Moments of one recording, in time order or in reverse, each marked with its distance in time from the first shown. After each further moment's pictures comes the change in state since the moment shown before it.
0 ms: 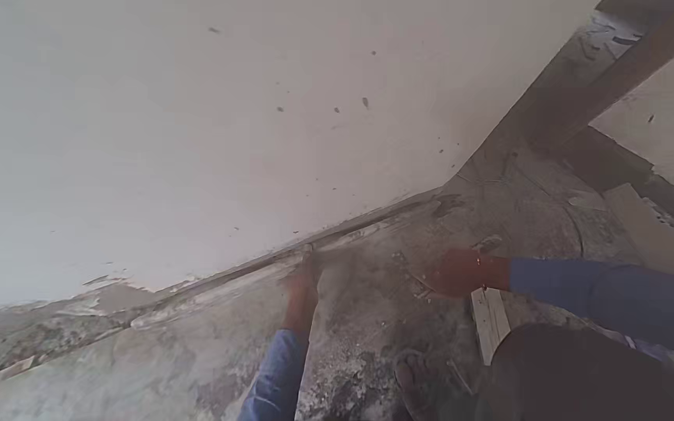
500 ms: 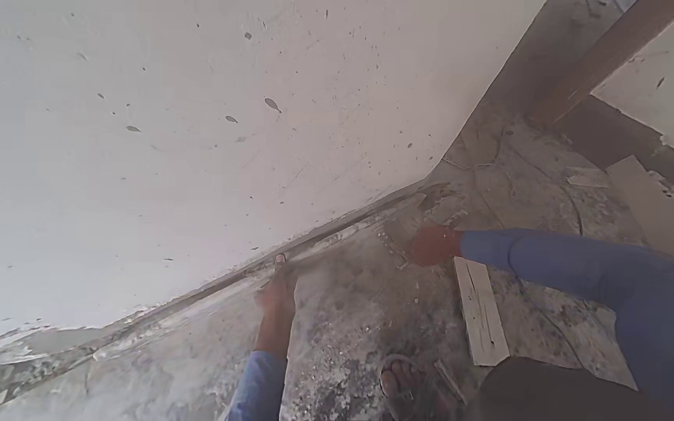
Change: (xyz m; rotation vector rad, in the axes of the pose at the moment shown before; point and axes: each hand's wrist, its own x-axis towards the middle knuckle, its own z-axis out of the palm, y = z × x) left_hand 0.002 -0.011 0.010 -0.045 0.057 0.115; right_hand 0.058 0.090 0.030 -0.002 0.067 -0.029
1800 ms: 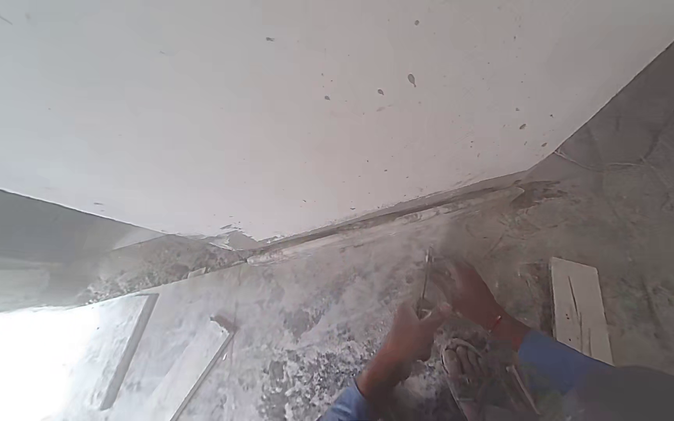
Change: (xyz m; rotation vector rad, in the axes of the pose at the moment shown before) left_hand -0.179 -0.002 -0.056 0.682 -0.800 -0.327; right_hand 0.038 -0.169 0.048 0.930 0.799 0.290
